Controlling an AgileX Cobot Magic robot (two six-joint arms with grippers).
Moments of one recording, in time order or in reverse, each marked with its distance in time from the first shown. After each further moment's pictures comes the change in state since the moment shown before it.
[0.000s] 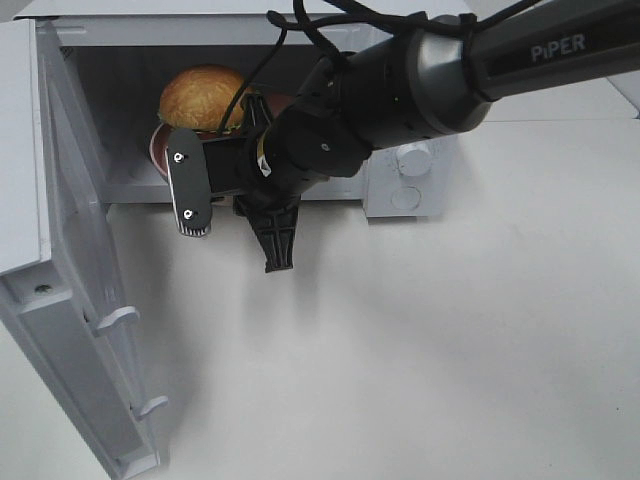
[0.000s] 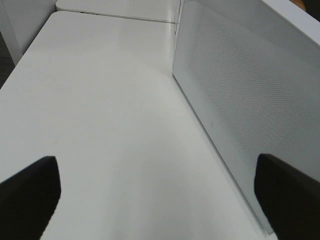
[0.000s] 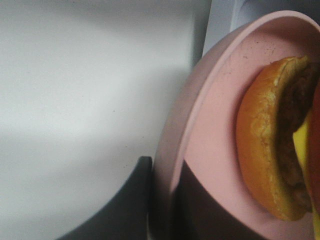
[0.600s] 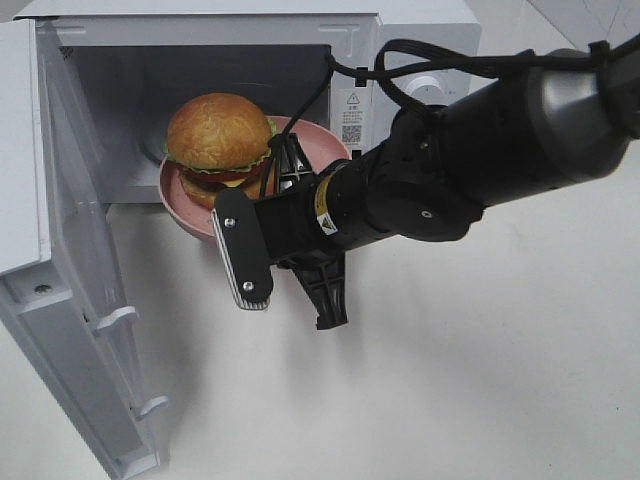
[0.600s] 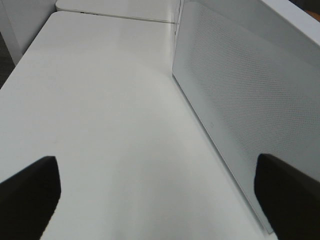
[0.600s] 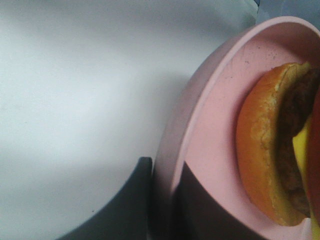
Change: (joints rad) left arm 0.000 0.000 0.000 0.000 0.000 0.000; right arm 0.000 -0.187 0.358 -0.079 -0.220 -0.016
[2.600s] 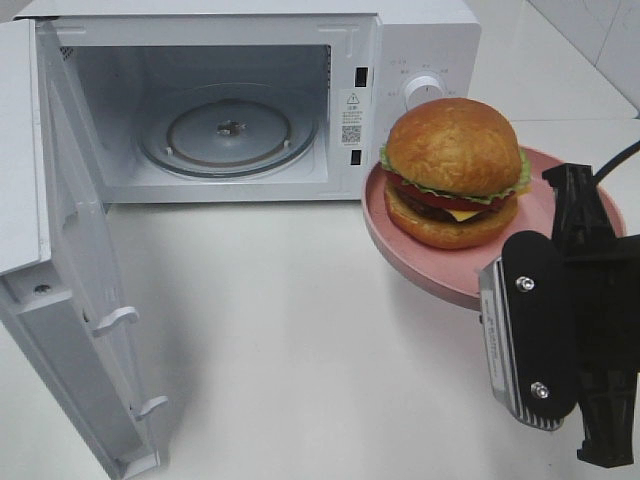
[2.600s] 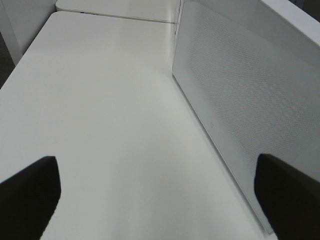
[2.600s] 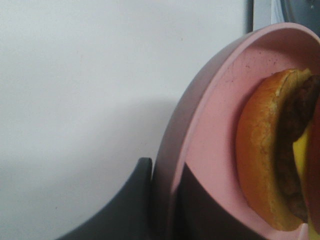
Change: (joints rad) left arm 0.000 0.000 0.000 0.000 0.000 0.000; right arm -0.004 -0.812 0.575 -0.043 0.324 0.270
